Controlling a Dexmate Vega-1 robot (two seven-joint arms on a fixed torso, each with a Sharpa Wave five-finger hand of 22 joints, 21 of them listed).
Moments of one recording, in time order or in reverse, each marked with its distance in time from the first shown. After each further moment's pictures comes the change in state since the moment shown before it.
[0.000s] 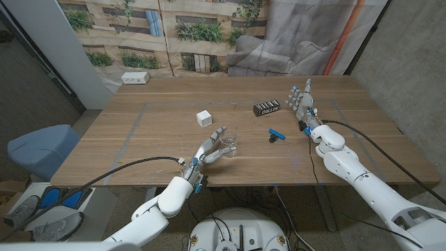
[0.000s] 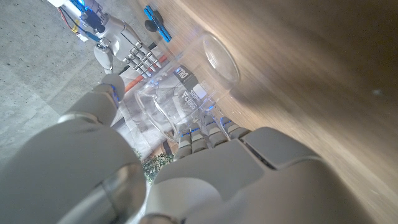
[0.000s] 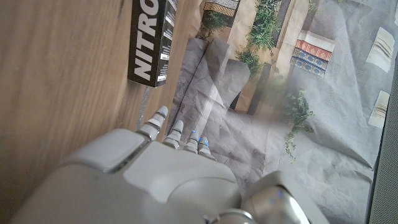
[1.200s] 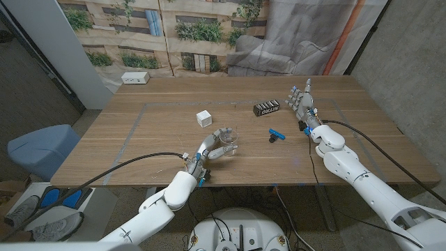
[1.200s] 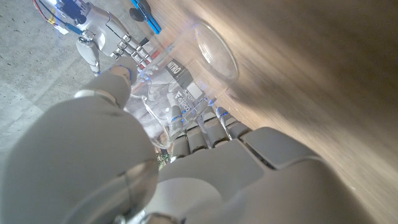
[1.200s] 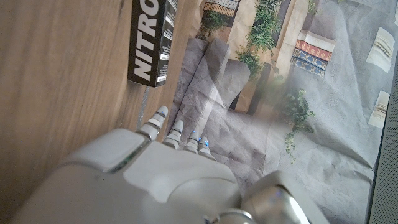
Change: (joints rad) left arm -0.066 -0.029 0.032 0.049 0.011 0.037 0.032; left_hand 0.249 0.042 -0.116 0.014 0.000 0.272 -0.022 0.195 0.058 0.359 -0.059 0.102 0.080 0.382 -0.015 0.095 0.040 0.166 -0.002 0.008 0.002; right arm 0.000 0.000 0.000 0.000 0.000 0.000 0.000; right_hand 0.000 0.000 0.000 0.000 0.000 0.000 0.000 0.000 0.000 0.000 0.000 0.000 0.000 0.000 0.000 0.000 0.000 0.000 0.000 0.000 0.000
